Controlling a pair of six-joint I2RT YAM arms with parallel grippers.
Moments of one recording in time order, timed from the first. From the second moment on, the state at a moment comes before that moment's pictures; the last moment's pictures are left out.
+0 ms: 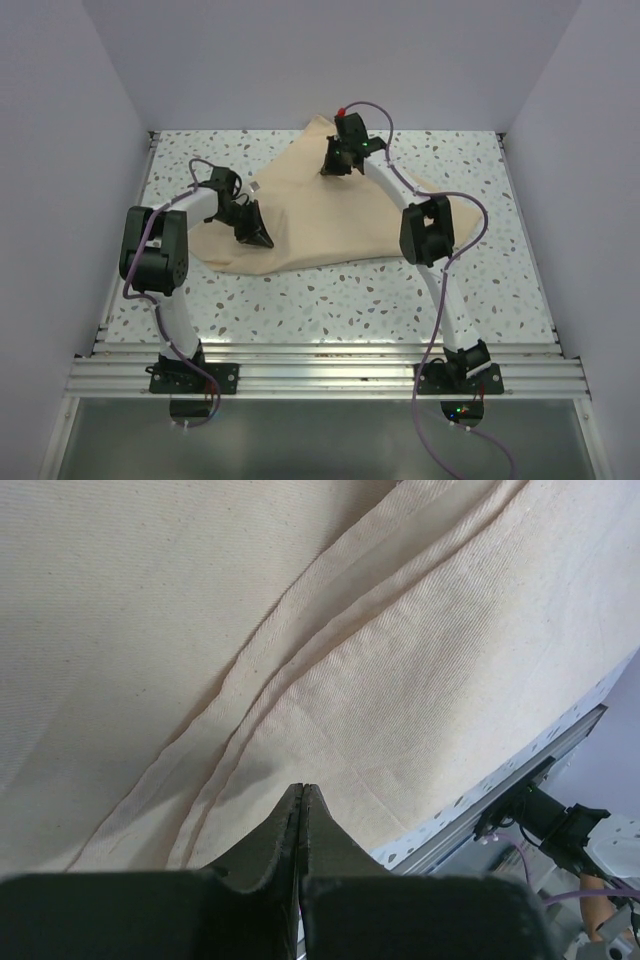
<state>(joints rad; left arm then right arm) -0.12 1.94 1.26 -0.62 0.62 -0.35 0.44 2.58 2.41 -0.63 -0.10 0.53</state>
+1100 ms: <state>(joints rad) -0.17 2.00 1.29 -0.60 0.74 -0.38 0.44 2.58 2.30 -0.61 -0.11 0.53</state>
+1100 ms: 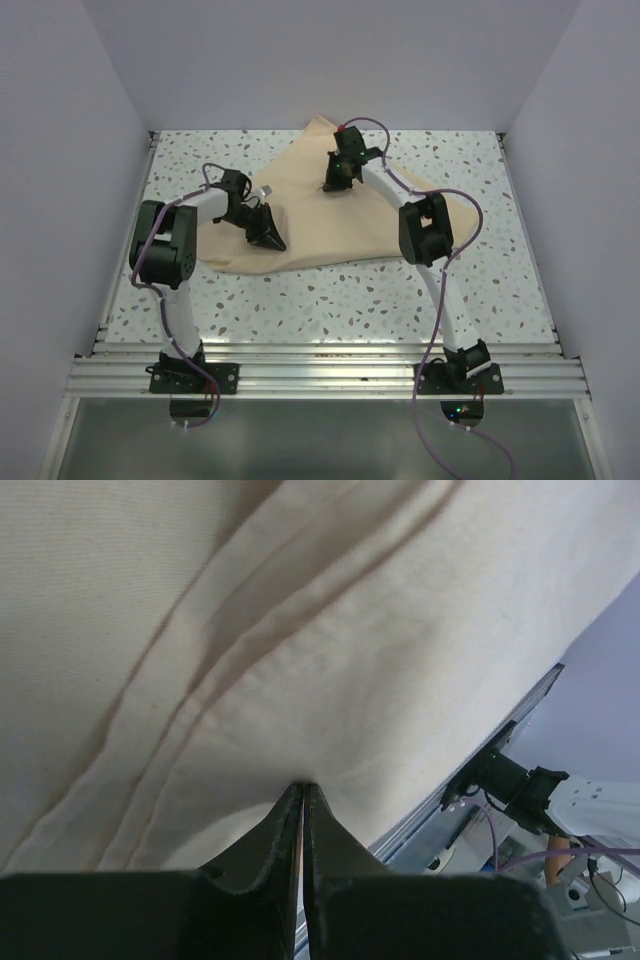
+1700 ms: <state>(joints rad) -0.17 1.99 1.27 -0.68 0.60 -0.35 0.44 2.60 2.33 -0.61 -0.12 0.53</state>
